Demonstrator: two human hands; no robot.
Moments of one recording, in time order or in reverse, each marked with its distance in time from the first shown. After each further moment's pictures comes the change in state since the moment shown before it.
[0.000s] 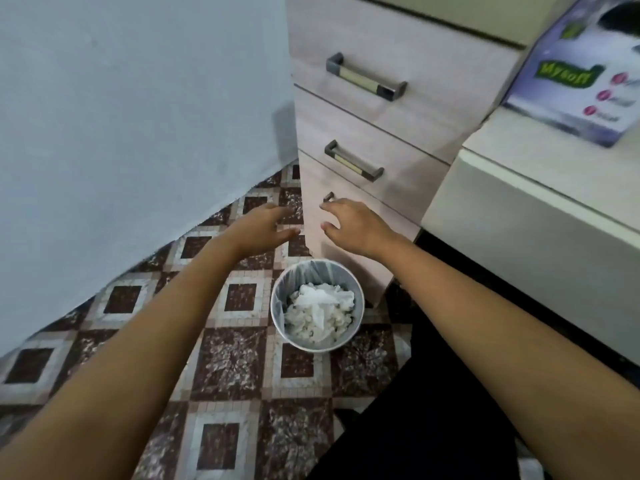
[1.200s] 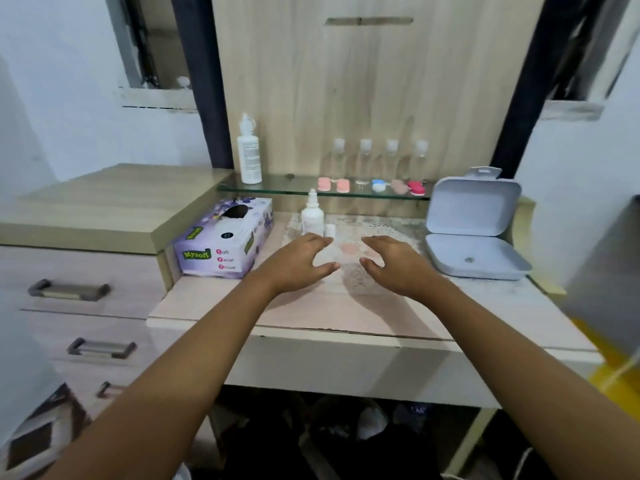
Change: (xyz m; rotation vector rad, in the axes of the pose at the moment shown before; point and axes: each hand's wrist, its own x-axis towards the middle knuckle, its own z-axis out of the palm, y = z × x) left_hand 0.016 0.441 -0.036 0.033 0.125 0.881; right_hand -0.334 0.164 -0.244 -0.209 0.603 0.600
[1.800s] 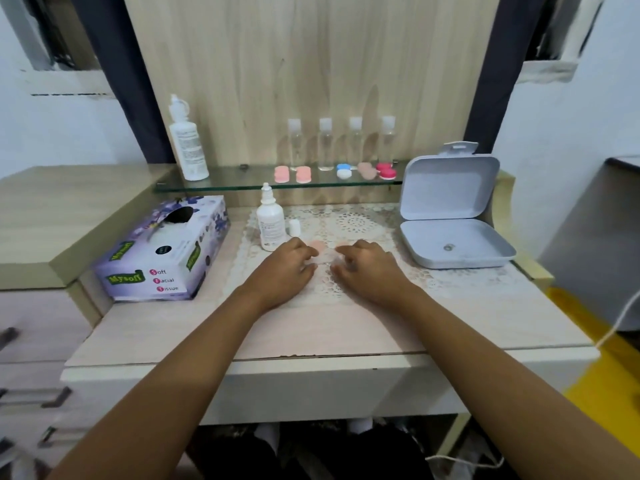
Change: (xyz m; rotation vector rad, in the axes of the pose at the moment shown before) left_hand 0.056 -0.010 0.056 -0.057 0.092 0.090; right_hand 0.022 0.035 0.035 0.018 0.018 0.147
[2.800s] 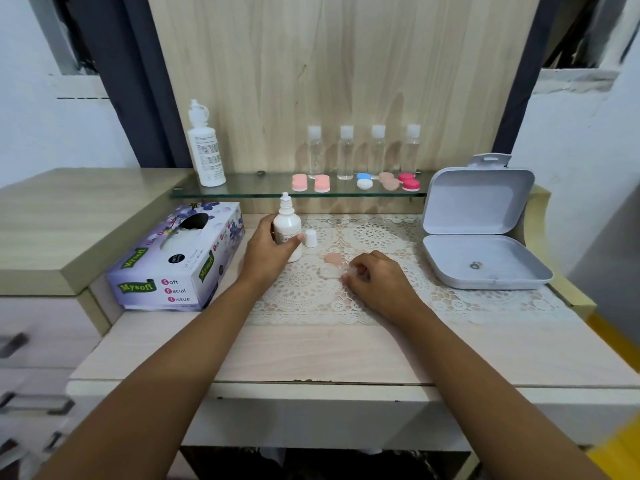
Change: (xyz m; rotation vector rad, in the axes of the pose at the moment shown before) left_hand 0.029 -0.041 -0.011 -0.603 0.420 -0.398; right_hand 0.018 0.000 0.016 0.262 0.086 0.027
